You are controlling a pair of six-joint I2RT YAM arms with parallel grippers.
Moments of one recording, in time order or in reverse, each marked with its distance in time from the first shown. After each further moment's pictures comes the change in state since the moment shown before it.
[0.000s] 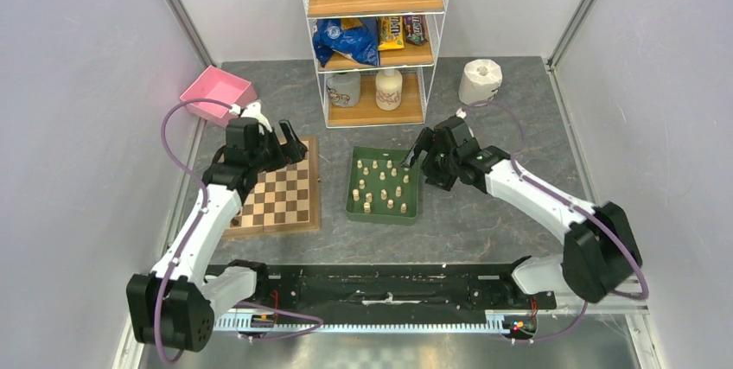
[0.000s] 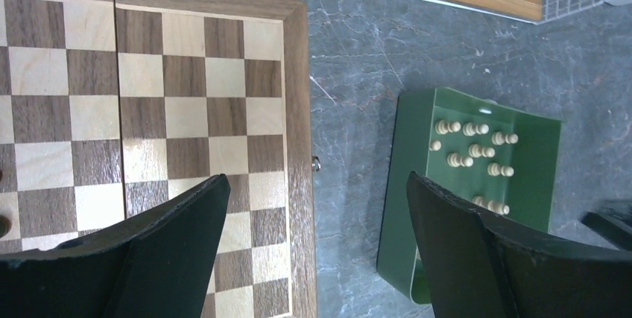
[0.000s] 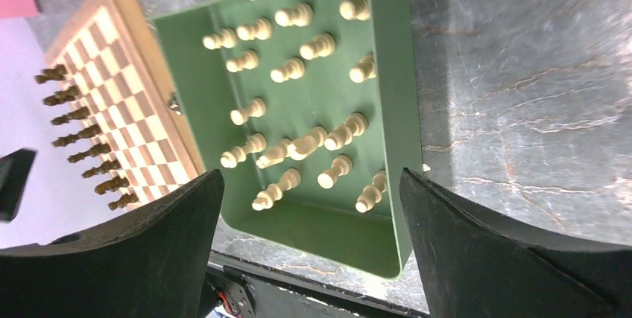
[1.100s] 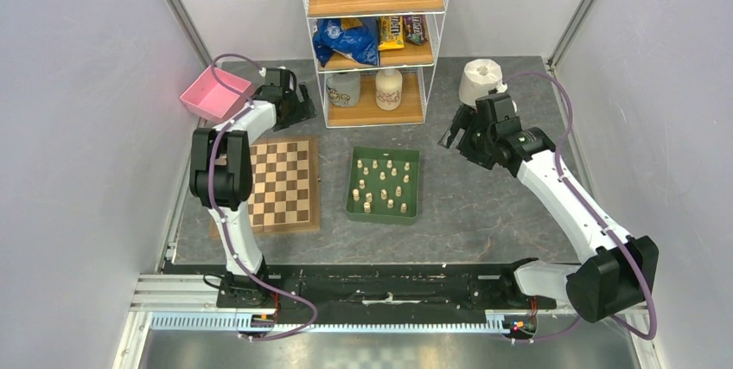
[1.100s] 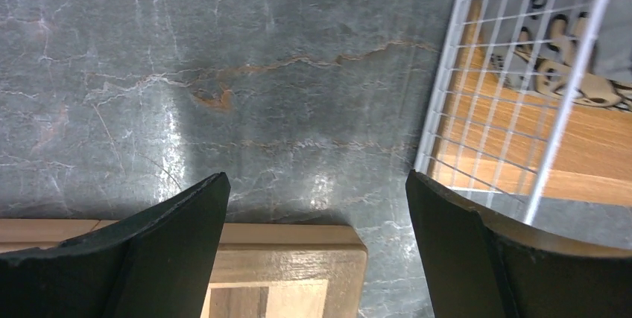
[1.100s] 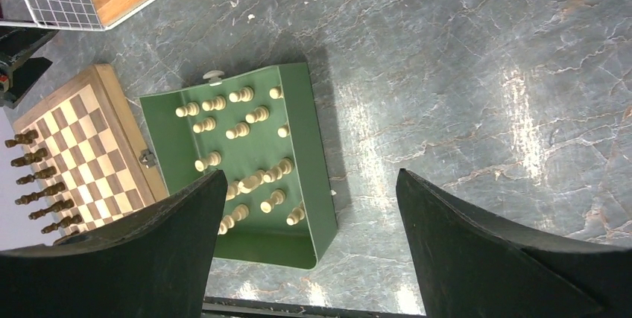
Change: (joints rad) left arm 0.021 0.952 0.622 0.093 -0.132 0.009; right arm -0.212 -0.156 0.216 -0.322 0.106 -0.273
